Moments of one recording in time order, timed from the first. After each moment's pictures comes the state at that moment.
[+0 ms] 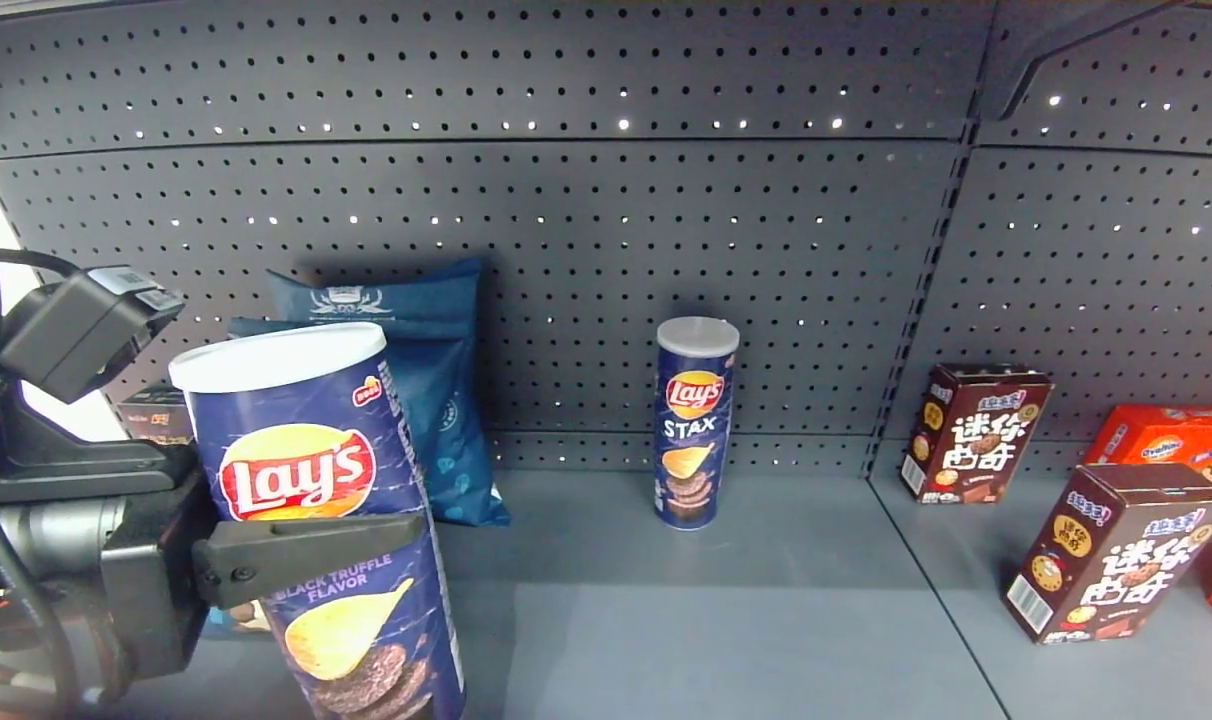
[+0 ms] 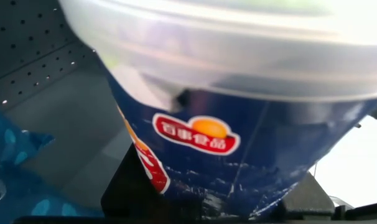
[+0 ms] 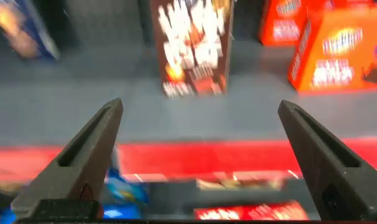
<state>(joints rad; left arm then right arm) -0.24 1.23 -0.71 -0.20 -0.86 -0.02 0.00 0.08 -0.08 0.00 -0.01 0.07</state>
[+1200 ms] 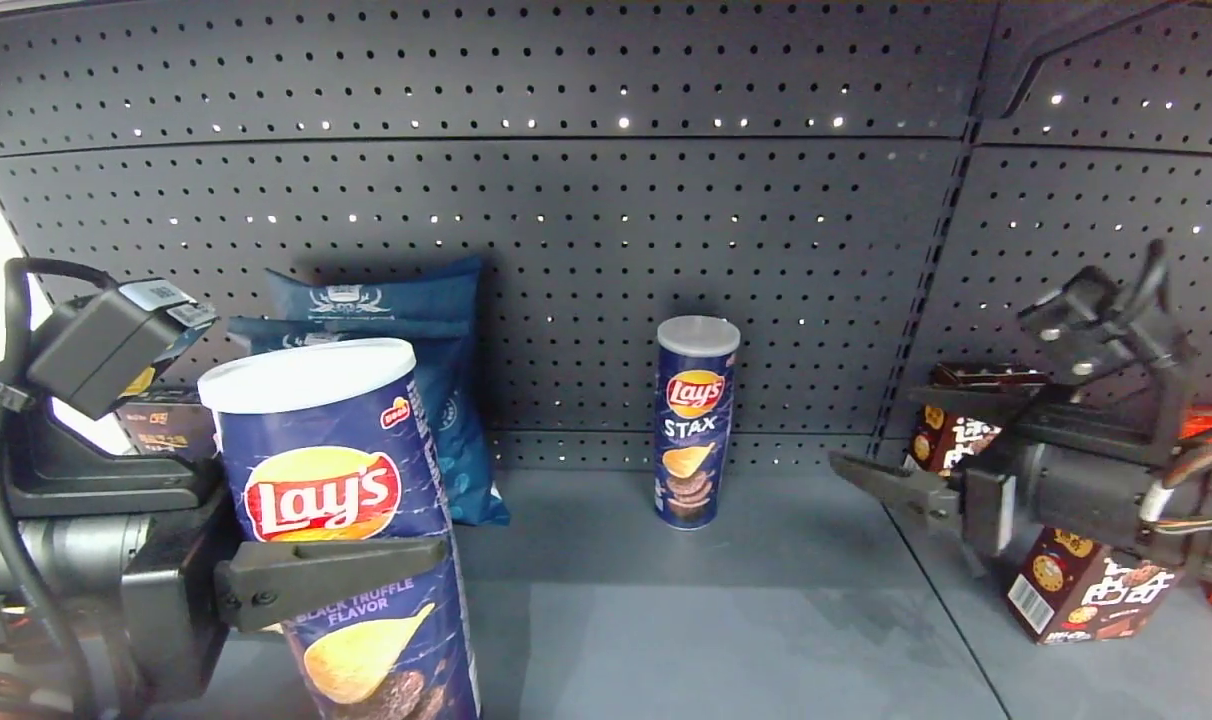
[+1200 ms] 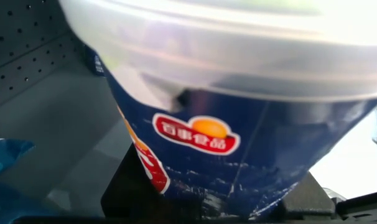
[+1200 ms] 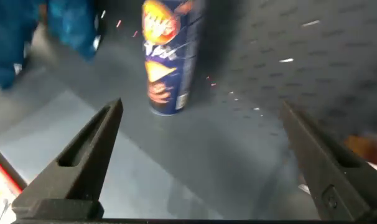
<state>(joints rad) -0.29 1.24 -0.70 -0.21 -0.86 -0.02 0.55 1.37 -0.70 -0.45 0.05 -0.15</state>
